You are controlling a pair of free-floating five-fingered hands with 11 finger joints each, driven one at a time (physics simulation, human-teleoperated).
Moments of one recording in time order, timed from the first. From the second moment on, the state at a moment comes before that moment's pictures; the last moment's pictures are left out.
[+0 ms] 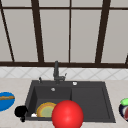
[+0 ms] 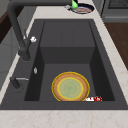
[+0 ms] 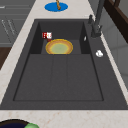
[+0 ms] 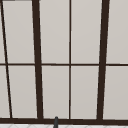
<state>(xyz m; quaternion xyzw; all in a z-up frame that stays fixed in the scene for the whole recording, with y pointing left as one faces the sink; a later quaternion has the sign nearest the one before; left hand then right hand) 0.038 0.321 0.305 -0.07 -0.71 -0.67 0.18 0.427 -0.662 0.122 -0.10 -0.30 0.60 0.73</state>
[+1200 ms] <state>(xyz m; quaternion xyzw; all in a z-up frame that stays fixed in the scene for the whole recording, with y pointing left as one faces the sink) 0.038 0.321 0.305 -0.07 -0.71 -0.67 0.18 0.385 -0.665 0.162 -0.20 -0.39 0.54 0.71</state>
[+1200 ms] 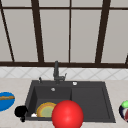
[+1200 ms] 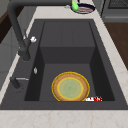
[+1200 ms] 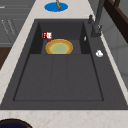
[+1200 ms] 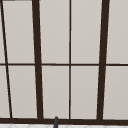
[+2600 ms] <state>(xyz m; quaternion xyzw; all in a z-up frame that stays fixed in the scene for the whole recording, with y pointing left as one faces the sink) 0.038 0.321 0.305 -0.07 -0.71 -0.67 0.18 0.357 -0.635 0.156 -0.23 -0.43 0.53 0.69</state>
